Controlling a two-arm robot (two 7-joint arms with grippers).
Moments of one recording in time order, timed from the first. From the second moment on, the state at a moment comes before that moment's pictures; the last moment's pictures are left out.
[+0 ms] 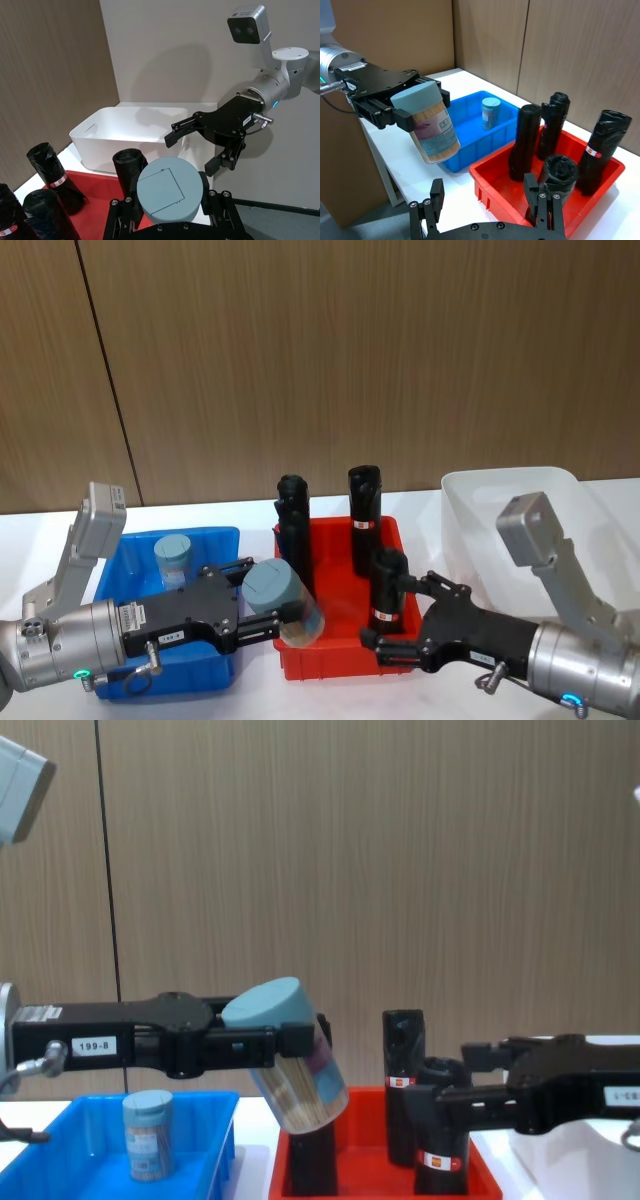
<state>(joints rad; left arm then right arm) -0.41 0.48 0.32 -1.31 -0.48 0.04 -1.08 0.15 0.37 -0.27 -1.68 0.24 0.29 0.67</state>
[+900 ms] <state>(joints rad) -0.41 0.48 0.32 -1.31 -0.48 0.04 -1.08 0.23 0.31 -0.34 -1.62 0.16 0.31 0.74</state>
